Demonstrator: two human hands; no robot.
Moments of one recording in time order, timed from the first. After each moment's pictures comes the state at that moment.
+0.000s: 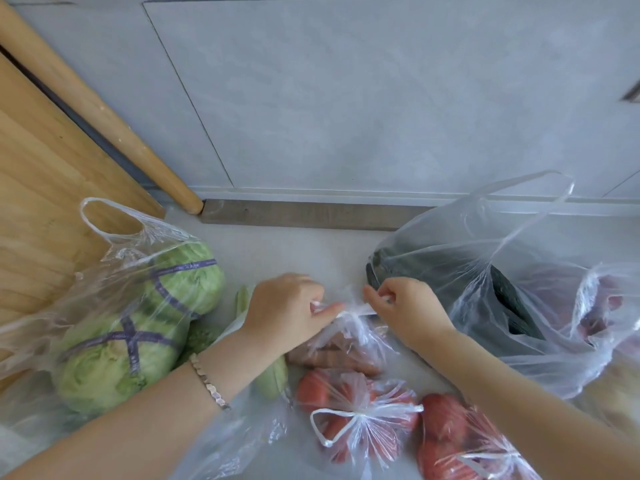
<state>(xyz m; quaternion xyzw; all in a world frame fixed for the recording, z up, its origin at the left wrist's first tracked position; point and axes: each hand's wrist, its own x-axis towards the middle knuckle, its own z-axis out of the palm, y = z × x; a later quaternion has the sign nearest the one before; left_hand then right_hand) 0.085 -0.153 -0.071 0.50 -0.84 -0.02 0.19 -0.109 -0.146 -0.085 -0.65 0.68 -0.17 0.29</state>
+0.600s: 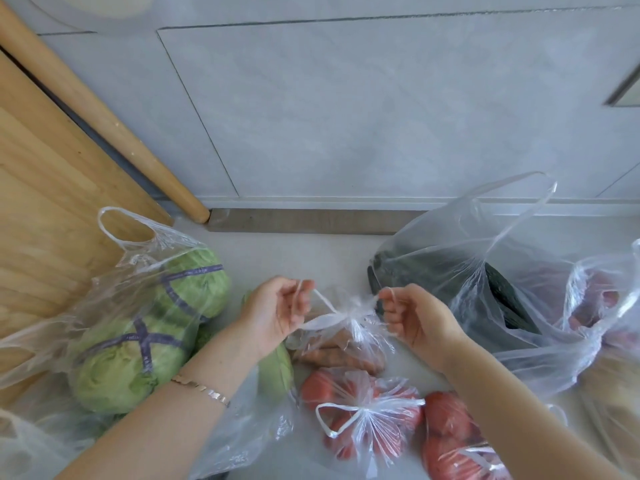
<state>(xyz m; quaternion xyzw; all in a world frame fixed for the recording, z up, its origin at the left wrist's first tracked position) 0.092 -0.154 -0.058 0.53 -0.15 -0.76 0.35 -0.116 -0.129 -0.074 -0.15 0.54 -0.39 0.73</state>
